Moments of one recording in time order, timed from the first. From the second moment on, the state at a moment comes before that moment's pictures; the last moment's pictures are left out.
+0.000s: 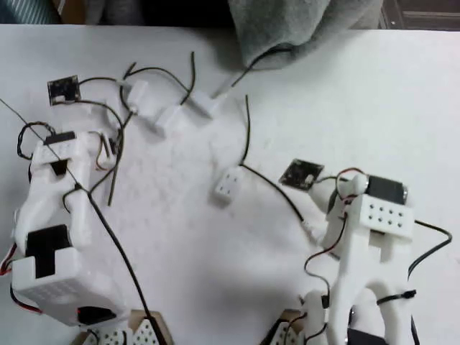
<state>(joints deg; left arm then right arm) -20.4 9.2 24.7 42.3 3.1 11.4 -33.0 44.1 88.5 72.2</state>
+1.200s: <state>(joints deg) -20.4 9.2 25.1 41.2 3.1 4.1 -1.6 41.8 65.6 72.7</state>
